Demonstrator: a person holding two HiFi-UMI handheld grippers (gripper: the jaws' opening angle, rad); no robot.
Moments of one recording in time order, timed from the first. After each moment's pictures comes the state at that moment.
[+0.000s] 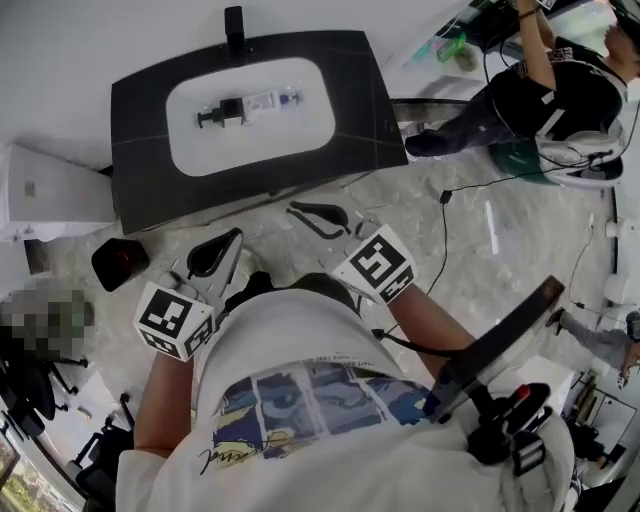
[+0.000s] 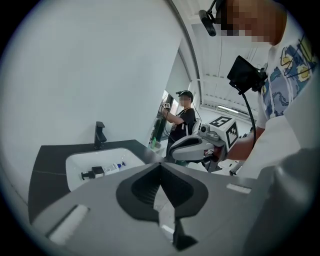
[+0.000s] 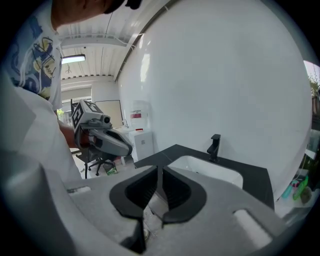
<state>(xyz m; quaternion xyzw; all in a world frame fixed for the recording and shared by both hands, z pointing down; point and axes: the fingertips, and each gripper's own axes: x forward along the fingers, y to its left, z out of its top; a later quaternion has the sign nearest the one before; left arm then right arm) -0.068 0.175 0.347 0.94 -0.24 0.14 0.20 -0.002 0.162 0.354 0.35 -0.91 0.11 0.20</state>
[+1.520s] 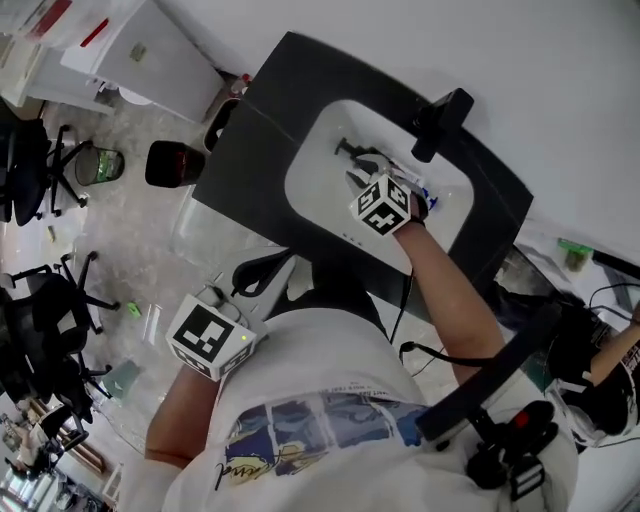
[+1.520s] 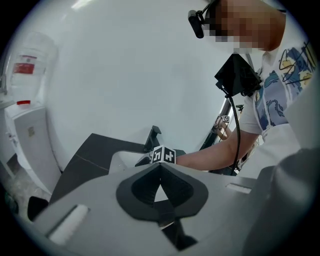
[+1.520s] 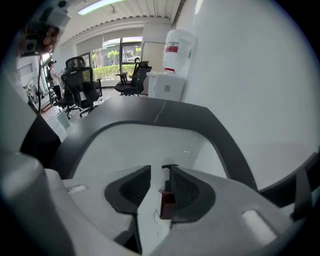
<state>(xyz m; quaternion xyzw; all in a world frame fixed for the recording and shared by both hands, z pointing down) -0.122 0.030 0.356 0.81 -0.50 0.10 0.31 -0.099 -0.125 0.597 0.06 -0.87 -0.05 0.49</state>
